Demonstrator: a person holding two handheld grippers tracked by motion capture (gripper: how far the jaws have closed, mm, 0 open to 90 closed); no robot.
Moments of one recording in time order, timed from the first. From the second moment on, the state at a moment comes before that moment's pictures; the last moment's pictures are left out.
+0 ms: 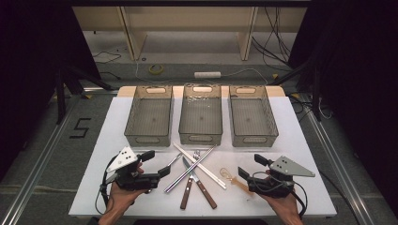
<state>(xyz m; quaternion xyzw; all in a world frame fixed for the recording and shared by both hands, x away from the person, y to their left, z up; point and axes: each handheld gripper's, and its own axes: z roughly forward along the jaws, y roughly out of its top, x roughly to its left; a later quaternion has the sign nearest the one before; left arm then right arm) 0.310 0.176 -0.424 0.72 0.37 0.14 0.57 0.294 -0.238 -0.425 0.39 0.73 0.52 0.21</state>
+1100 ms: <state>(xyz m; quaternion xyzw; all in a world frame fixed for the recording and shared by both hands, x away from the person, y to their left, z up) 0.366 0.130 -0.441 0.85 0.41 0.04 0.34 0.298 -0.234 -0.427 0.38 0.75 0.51 0.19</state>
